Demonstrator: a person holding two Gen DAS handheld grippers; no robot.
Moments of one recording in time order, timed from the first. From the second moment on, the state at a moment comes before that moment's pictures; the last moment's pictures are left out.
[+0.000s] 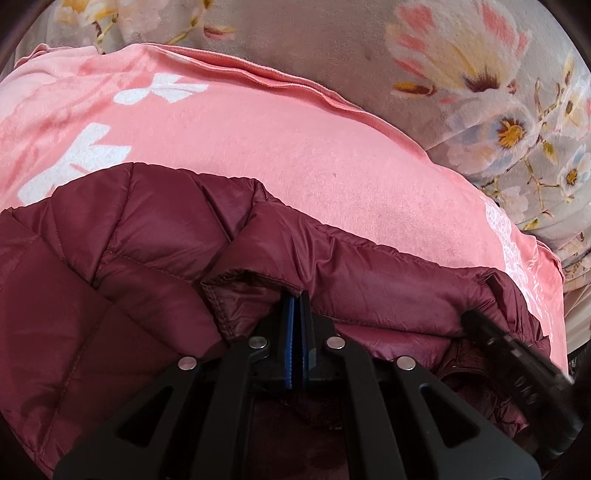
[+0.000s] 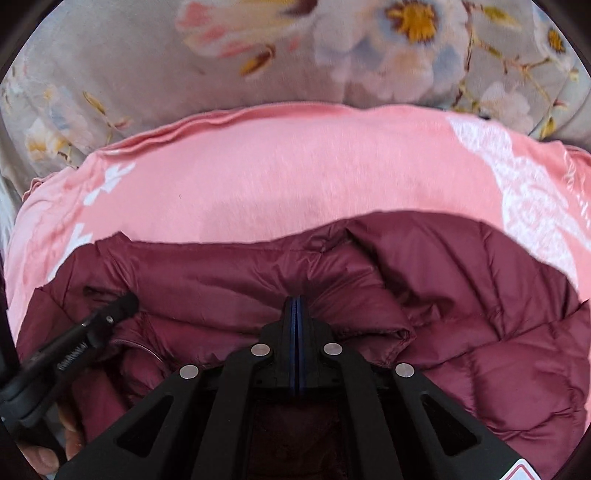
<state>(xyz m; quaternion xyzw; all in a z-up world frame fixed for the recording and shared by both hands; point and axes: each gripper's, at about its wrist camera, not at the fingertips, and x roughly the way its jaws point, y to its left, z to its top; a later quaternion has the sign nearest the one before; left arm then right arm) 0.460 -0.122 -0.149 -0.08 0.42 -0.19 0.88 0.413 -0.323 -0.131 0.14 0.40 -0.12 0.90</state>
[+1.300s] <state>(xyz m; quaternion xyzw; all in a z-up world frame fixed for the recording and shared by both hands) 0.460 -0.137 -0.143 -0.06 0.42 -0.15 0.89 0.421 -0.312 -0.139 0.09 0.41 -0.14 0.90</state>
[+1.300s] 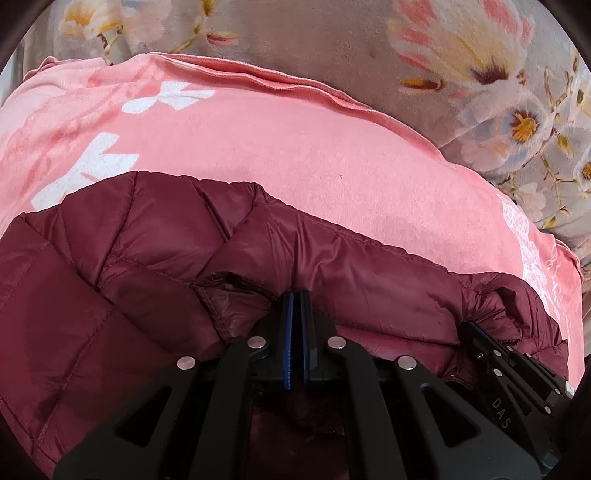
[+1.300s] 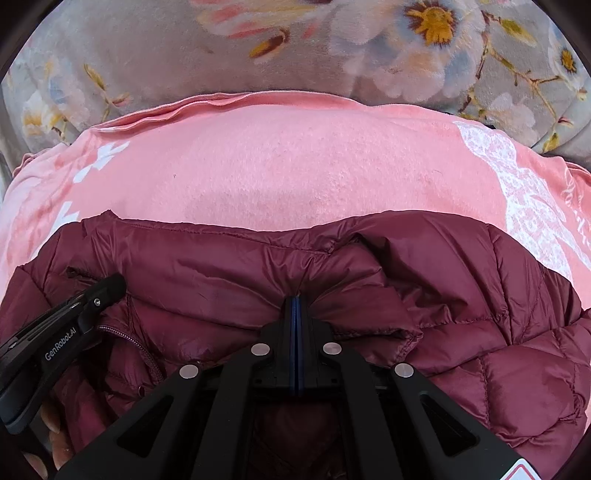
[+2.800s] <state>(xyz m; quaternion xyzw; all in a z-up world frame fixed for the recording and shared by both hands) 0.224 0.073 -0.092 -0.09 0.45 -0.10 0.88 -0.015 -0.337 -0.111 0.09 0.33 -0.15 0.93</state>
